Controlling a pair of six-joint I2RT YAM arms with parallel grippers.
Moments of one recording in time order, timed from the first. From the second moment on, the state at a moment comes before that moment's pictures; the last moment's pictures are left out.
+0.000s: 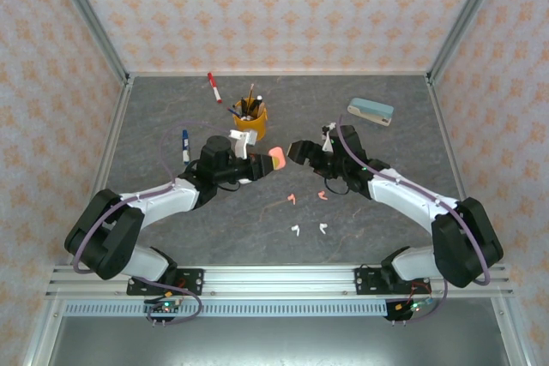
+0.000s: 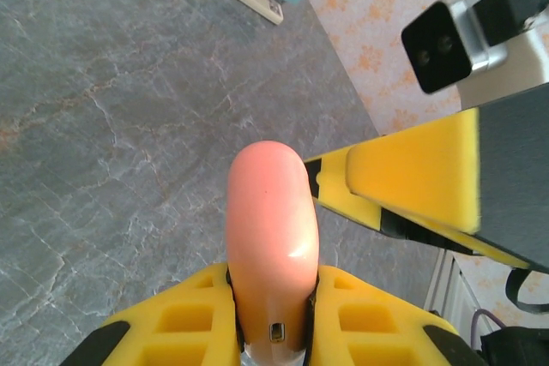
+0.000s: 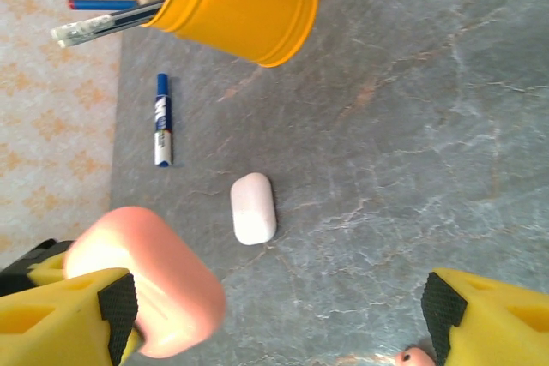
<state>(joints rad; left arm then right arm) -0.50 1.43 0.63 0.39 0.51 -0.67 0.53 1.35 0.77 -0.04 -0.32 0.86</state>
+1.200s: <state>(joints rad) -0.49 1.37 0.66 0.34 0.56 -0.67 0.52 1.49 0.74 0.05 -0.30 0.85</state>
